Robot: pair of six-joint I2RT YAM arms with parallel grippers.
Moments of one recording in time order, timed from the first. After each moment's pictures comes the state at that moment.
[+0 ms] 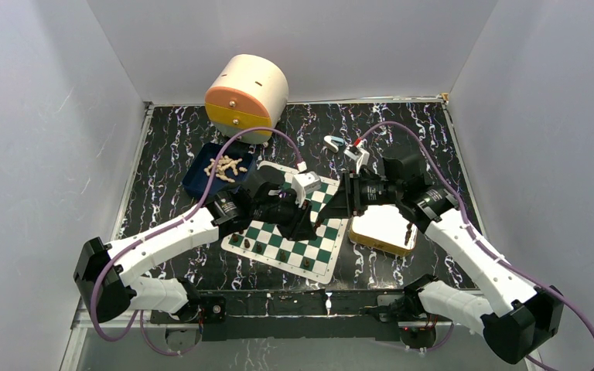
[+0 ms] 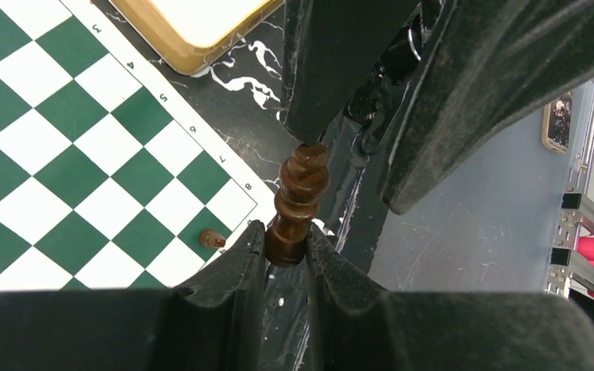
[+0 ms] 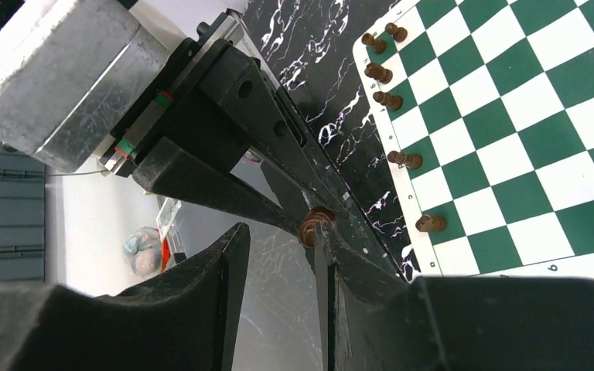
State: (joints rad) left arm -0.93 1.26 1.02 -0.38 0.46 -0.24; right arm 0.55 1.00 0.95 -0.48 -0.82 0.55
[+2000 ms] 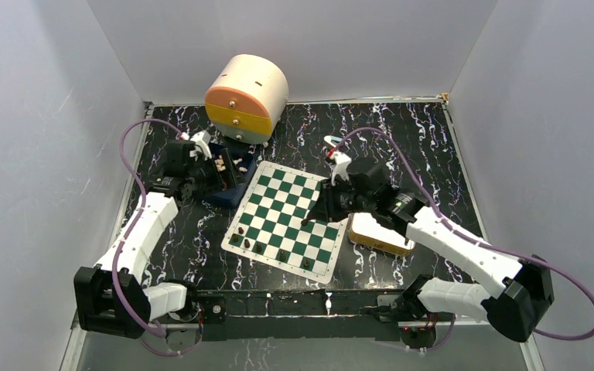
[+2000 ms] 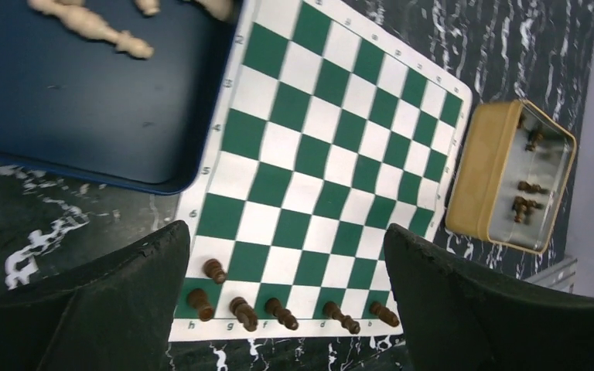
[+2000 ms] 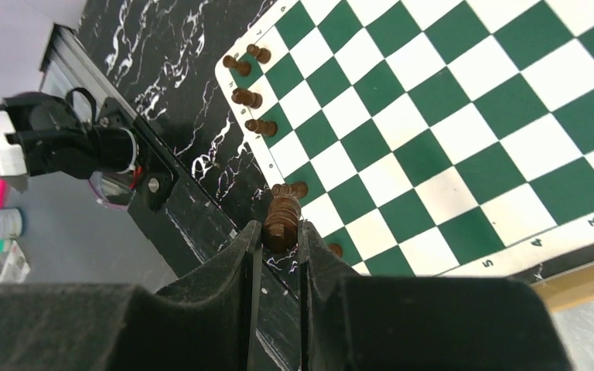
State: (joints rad) left arm -0.19 1.19 0.93 -0.51 0.32 -0.44; right arm 0.77 1.10 0.92 -0.42 -0.32 0.47
